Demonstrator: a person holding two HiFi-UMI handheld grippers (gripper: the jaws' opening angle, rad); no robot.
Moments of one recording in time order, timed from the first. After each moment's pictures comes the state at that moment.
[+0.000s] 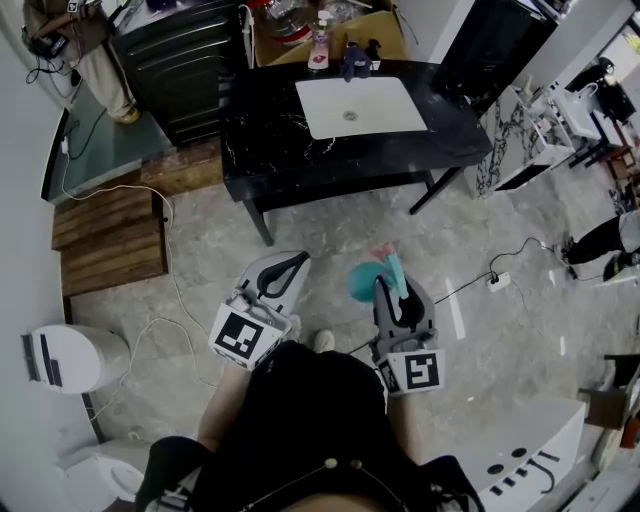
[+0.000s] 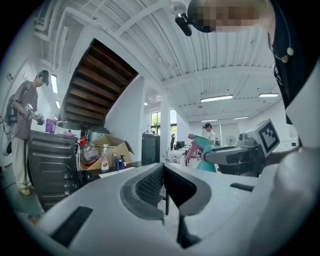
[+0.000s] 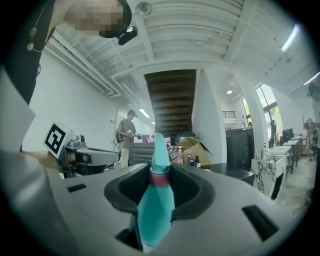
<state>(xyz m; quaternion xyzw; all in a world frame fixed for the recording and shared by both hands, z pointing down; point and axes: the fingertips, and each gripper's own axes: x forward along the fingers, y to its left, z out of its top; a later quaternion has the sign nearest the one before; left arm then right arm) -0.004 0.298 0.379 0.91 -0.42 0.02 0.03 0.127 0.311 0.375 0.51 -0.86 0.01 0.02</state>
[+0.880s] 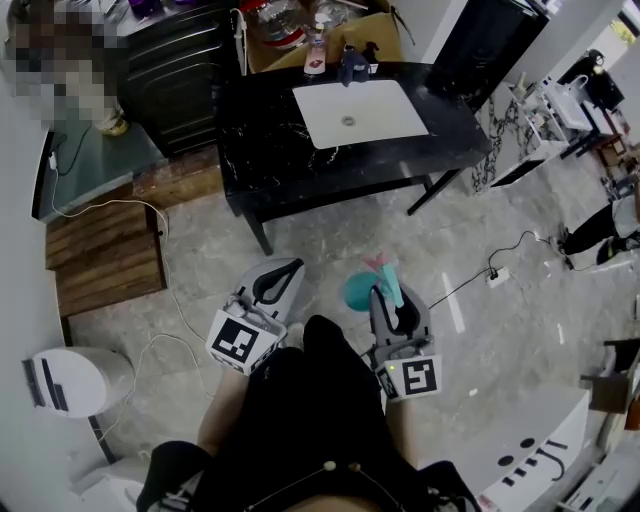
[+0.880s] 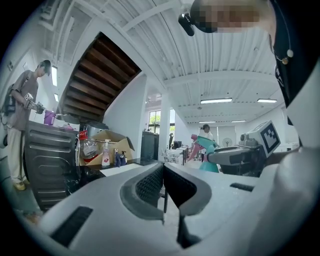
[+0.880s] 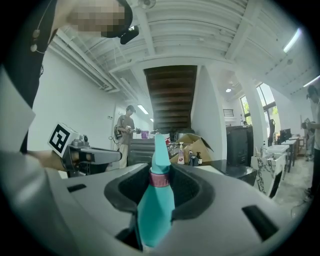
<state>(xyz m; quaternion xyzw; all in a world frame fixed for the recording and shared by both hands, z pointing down) -0.052 0.269 0.405 0.92 -0.40 0.02 0.04 0.085 0.294 0.398 0.52 -0.85 0.02 0.04</state>
